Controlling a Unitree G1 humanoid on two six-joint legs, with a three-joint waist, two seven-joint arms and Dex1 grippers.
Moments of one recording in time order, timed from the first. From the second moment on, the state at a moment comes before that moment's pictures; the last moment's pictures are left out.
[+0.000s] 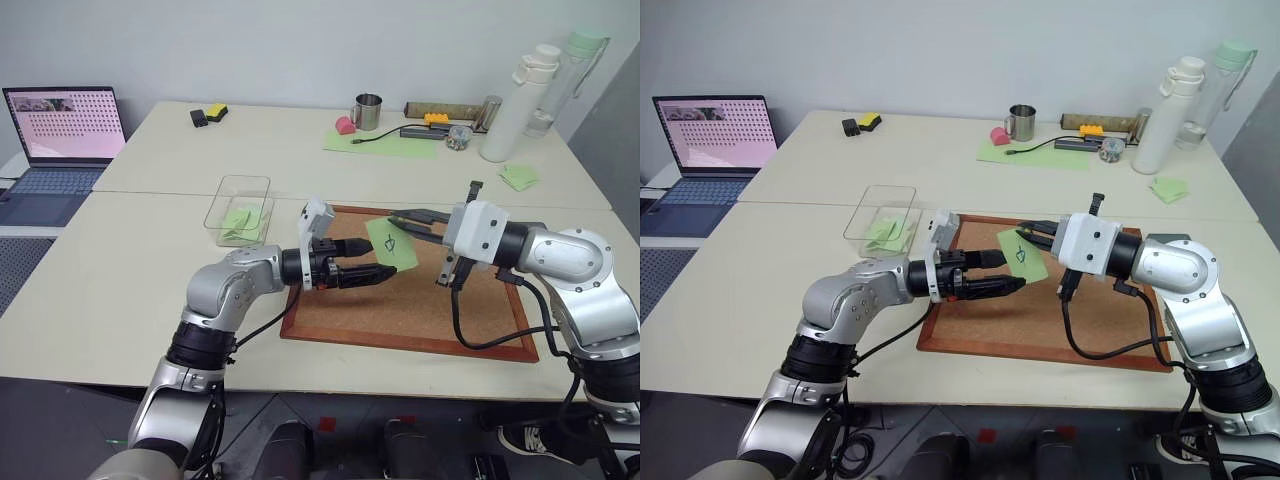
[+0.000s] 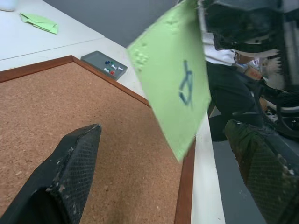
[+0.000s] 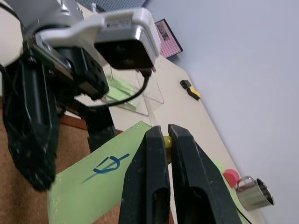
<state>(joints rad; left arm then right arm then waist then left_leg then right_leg) -0.65 0.31 -0.12 0.04 -0.61 0.79 -0.97 -0.49 -0.68 0.09 -0.39 0.14 0.12 0.86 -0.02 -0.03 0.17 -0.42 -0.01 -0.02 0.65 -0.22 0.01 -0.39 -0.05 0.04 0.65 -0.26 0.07</state>
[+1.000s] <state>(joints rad) -0.66 0.28 -0.11 0.03 -0.67 0.83 -0.97 -0.45 -0.66 0.10 -0.44 0.14 0.17 0.83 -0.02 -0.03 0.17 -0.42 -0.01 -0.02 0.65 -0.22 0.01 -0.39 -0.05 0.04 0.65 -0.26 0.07</state>
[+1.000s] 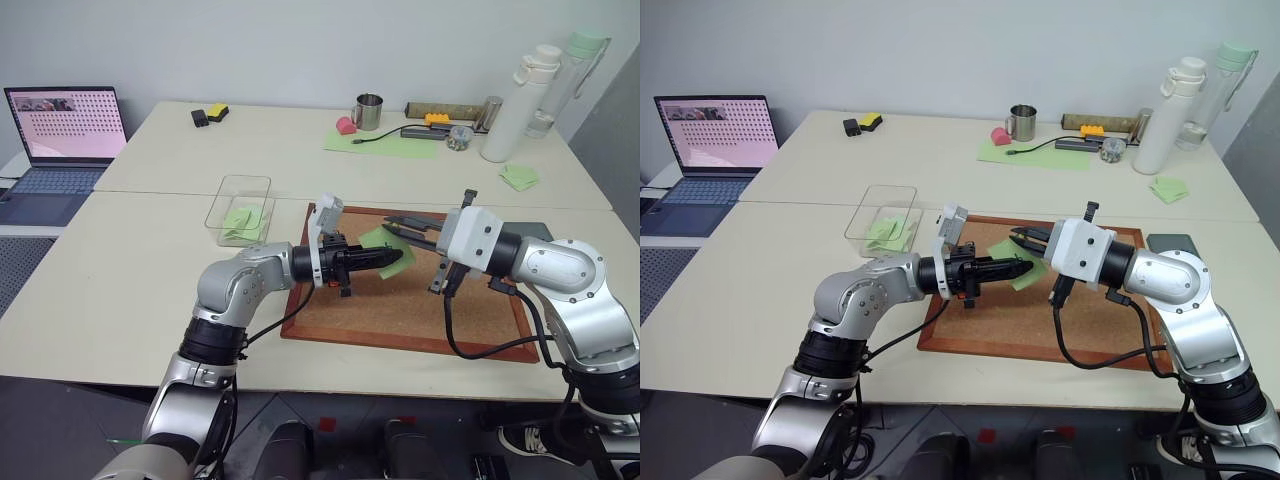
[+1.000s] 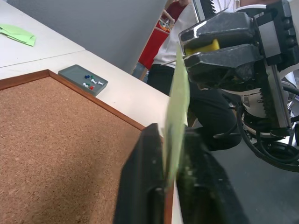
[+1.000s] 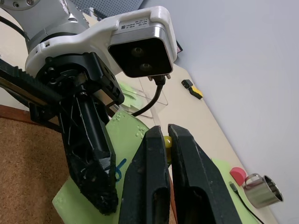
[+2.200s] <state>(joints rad) -0.75 0.19 -0.42 0.05 -0.16 0.30 -0.87 -0.68 -0.65 -0.33 0.77 0.17 0.29 0.47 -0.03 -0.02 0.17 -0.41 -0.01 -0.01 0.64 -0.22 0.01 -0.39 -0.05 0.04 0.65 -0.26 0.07</state>
